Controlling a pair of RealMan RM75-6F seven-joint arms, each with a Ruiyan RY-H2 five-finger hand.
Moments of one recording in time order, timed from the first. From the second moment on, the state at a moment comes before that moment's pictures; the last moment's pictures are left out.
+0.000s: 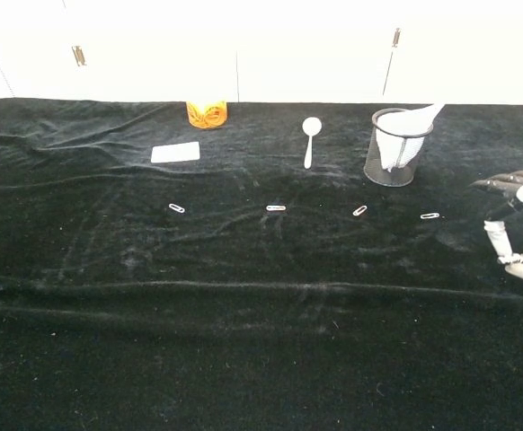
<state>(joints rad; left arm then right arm) -0.08 -1.10 0.00 -1.55 1.42 1.33 -0.13 0.43 -1.45 0.00 -1.21 -1.54 1.10 -0.03</state>
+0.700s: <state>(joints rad) -0.09 -1.08 -0.02 -1.52 1.36 1.29 -0.22 0.61 -1.54 0.12 -1.08 -1.46 0.94 0.11</state>
